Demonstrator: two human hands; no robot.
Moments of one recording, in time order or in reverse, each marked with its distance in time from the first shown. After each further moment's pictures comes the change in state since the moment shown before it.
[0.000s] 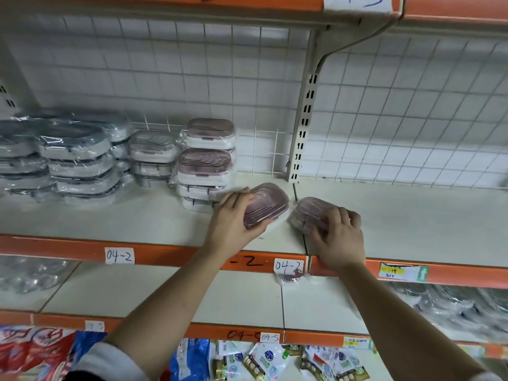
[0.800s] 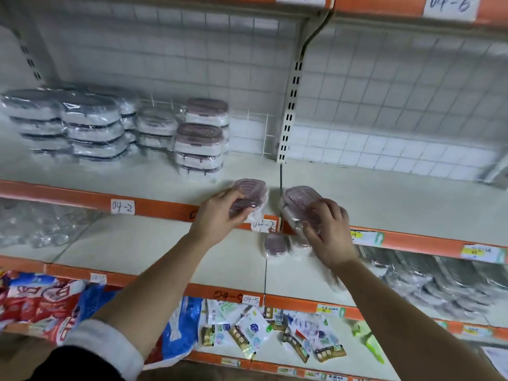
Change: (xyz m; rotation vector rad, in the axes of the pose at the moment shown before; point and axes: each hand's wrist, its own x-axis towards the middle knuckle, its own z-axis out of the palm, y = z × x) left_hand -0.068 0.055 -0.014 -0.076 -0.061 -0.107; right_hand -0.077 0.027 -0.066 0.191 -0.086 -0.208
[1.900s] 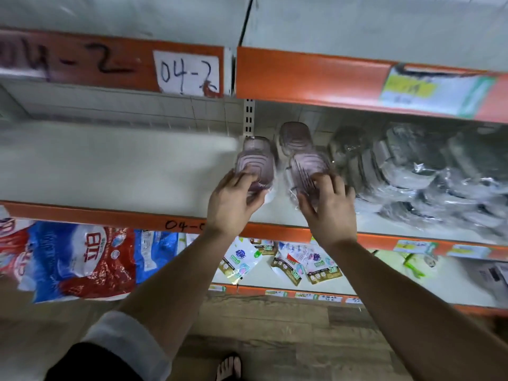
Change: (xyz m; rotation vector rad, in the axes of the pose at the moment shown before) left_hand -0.099 -0.048 0.290 0.124 -0.098 -0.135; right_hand -0.077 0.186 0.188 -0.176 -0.062 0.159
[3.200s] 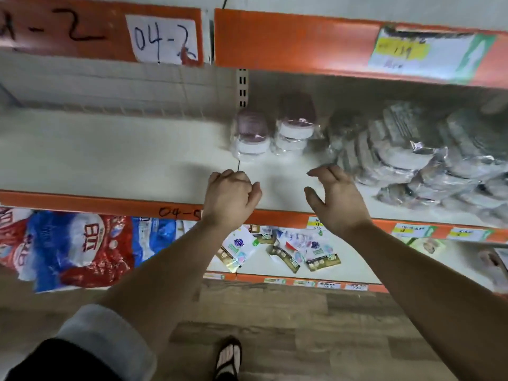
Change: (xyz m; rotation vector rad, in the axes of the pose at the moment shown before) left_hand -0.014 0.018 -0.001 0.284 -0.222 0.026; right_hand -0.010 0.028 -0.026 0.094 -0.223 -0.051
